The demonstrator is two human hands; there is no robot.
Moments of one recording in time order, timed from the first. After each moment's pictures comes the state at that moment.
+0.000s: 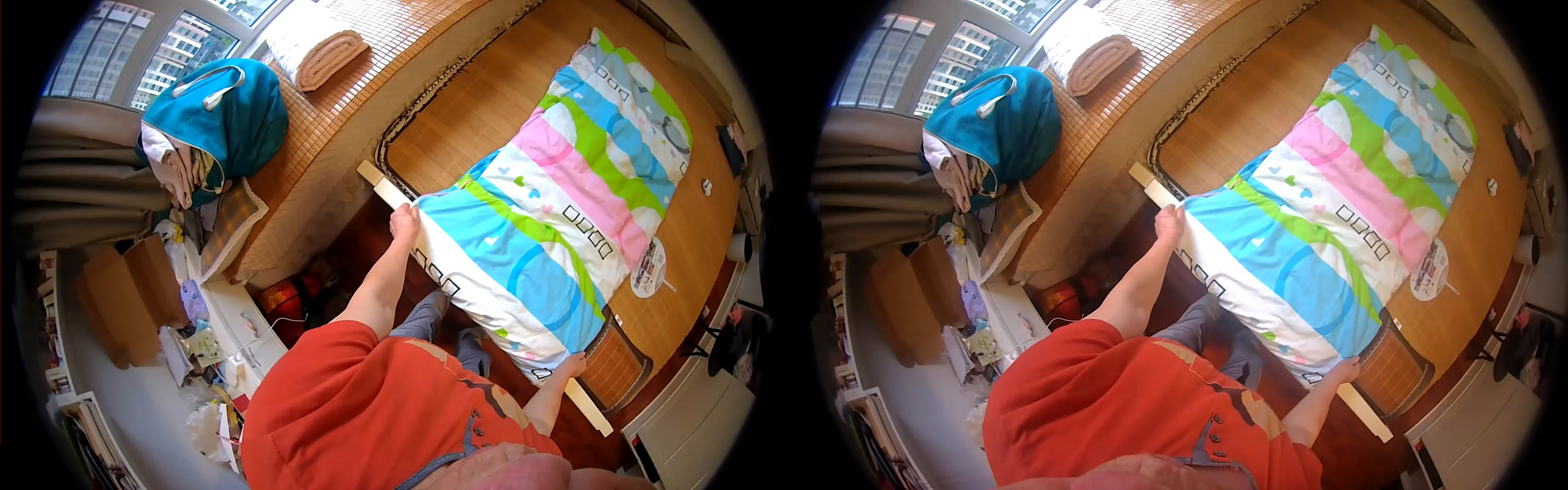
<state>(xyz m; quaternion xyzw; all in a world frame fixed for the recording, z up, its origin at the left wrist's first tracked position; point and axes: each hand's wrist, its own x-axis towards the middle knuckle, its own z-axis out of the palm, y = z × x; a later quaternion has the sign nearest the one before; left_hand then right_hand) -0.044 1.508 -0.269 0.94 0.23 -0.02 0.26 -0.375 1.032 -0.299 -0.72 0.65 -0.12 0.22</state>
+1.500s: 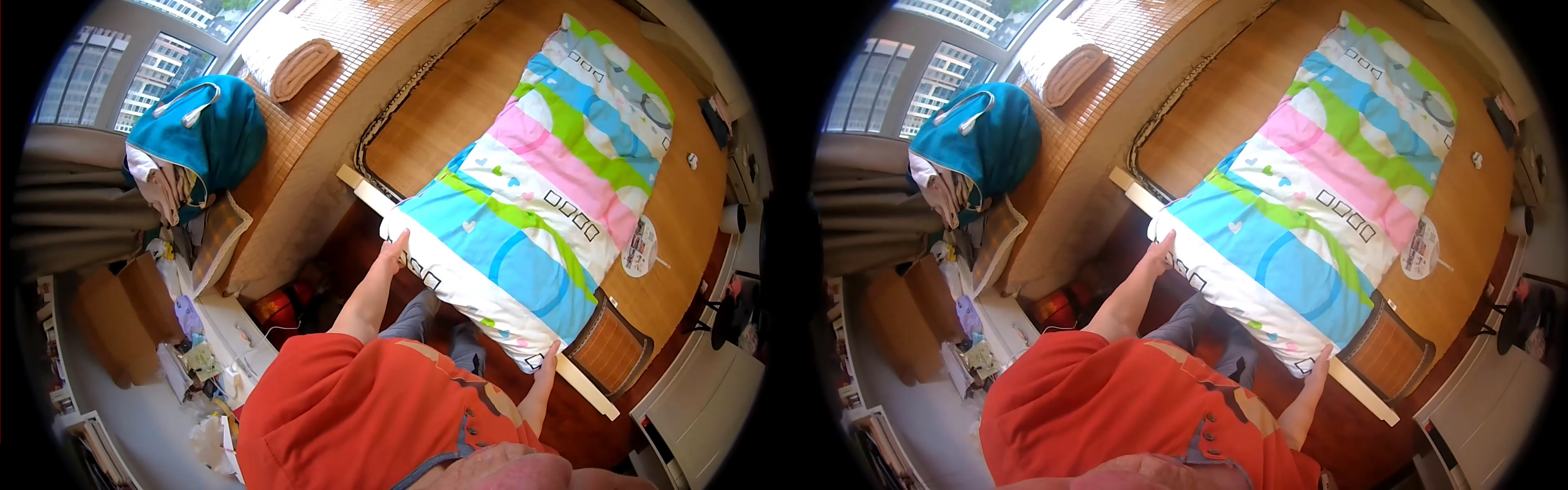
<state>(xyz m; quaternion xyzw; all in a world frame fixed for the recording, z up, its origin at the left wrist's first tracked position) -0.106 1.499 -0.282 0.60 0.47 -0.25 0.60 -0.430 1.072 -0.316 -0.39 0.58 0.01 0.72</state>
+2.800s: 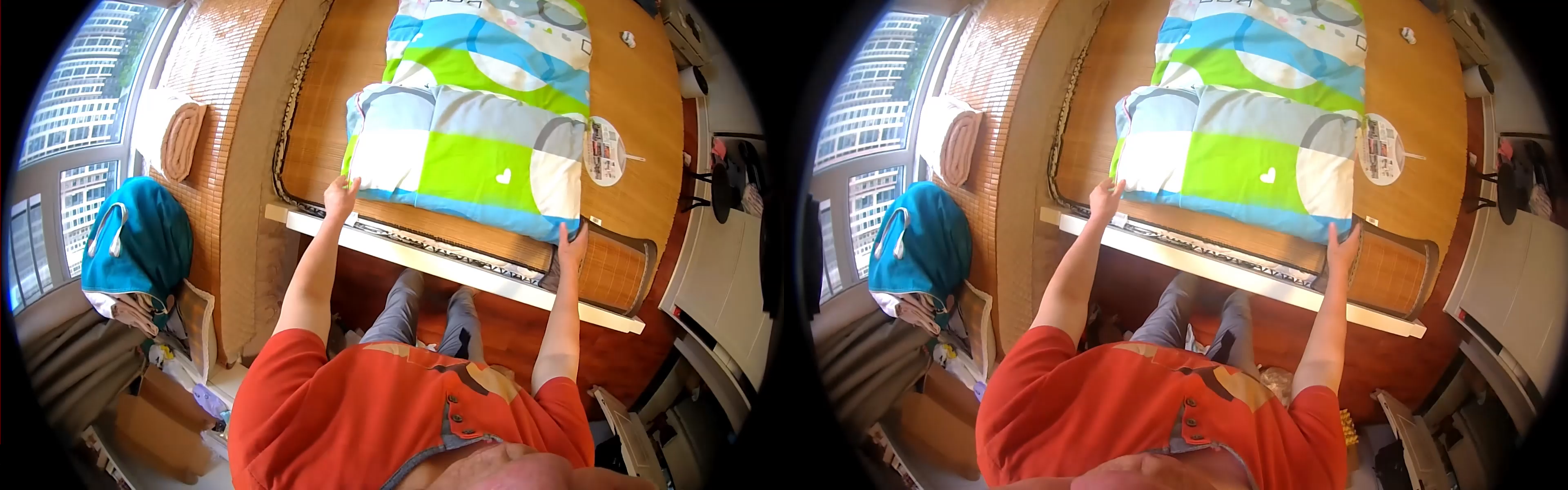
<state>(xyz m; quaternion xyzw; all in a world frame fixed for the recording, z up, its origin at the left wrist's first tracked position) 0.054 1.424 -0.309 0.96 -0.05 -0.12 0.23 -0.275 0.968 -0.298 -0.83 0.46 -0.13 0.27</state>
